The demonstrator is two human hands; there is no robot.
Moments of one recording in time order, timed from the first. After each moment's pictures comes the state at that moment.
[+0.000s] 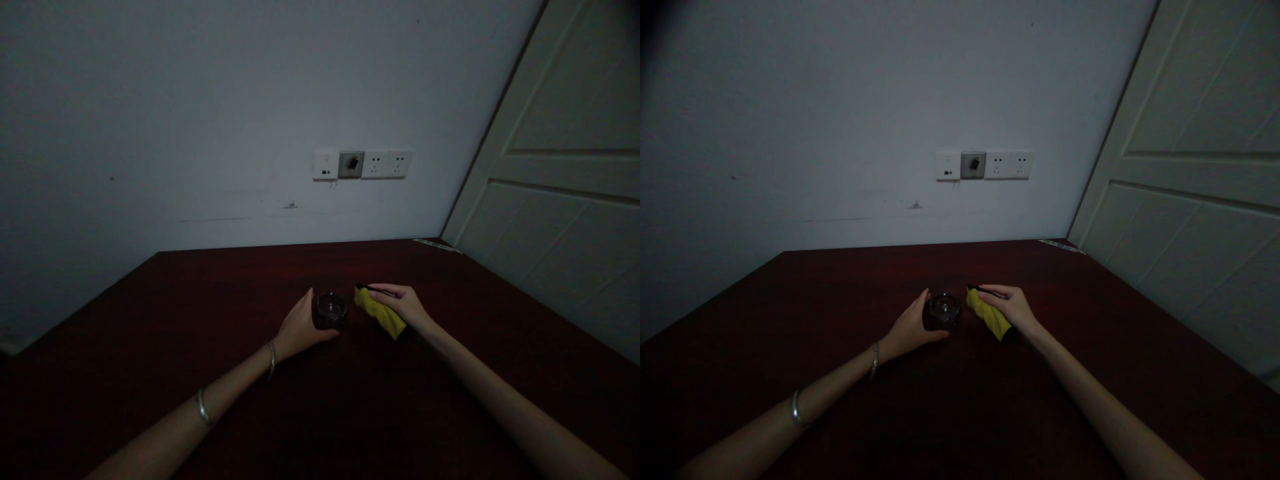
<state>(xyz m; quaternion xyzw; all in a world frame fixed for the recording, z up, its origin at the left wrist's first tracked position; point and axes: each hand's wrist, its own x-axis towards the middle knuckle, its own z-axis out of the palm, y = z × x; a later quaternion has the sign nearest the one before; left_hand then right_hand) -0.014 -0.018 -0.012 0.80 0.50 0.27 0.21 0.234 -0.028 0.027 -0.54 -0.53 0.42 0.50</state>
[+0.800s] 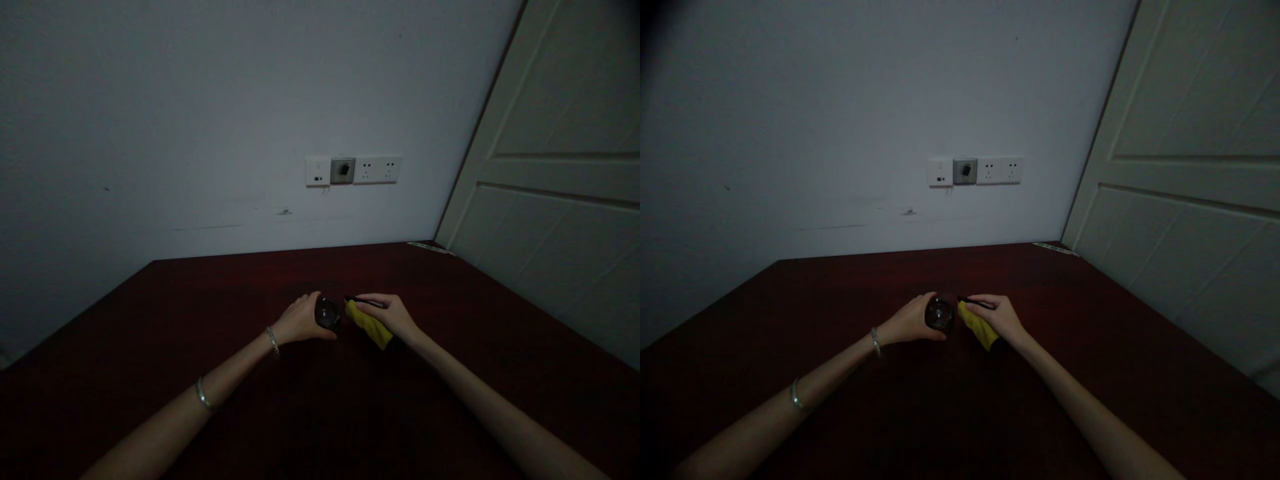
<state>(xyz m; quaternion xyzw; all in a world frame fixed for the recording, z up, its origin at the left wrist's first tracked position) 0.005 0.009 0.024 0.85 0.47 0.16 0.18 0.234 -0.024 0.023 -0.52 -0.53 0.44 0.50</state>
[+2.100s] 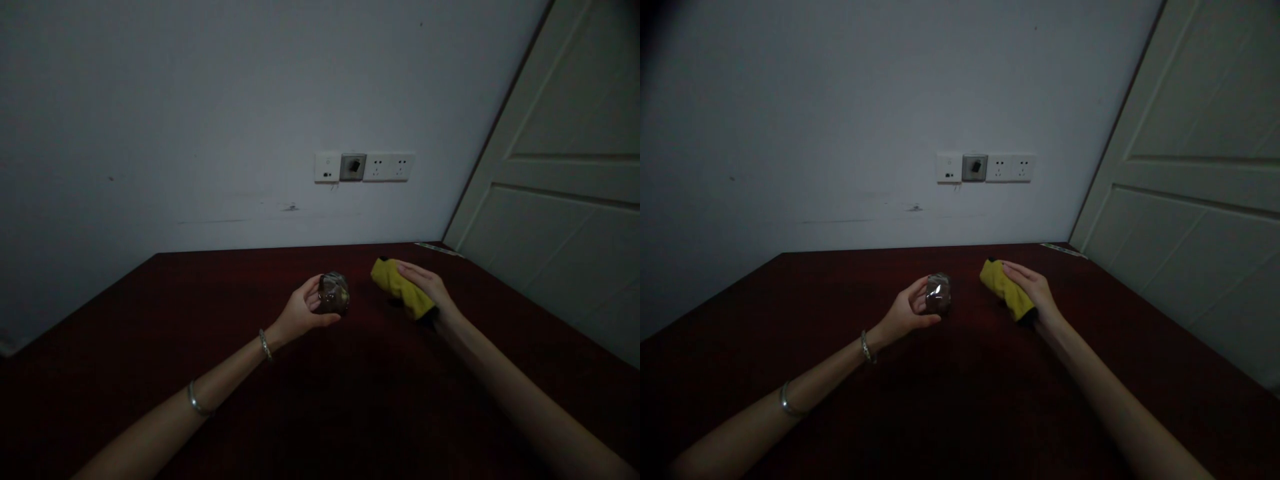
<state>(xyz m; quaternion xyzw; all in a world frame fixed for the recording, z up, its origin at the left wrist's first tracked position) -0.002 -0.006 0.030 0.61 0.29 0.46 0.57 0.259 -0.011 0.056 -0.52 -0.46 0.42 0.59</state>
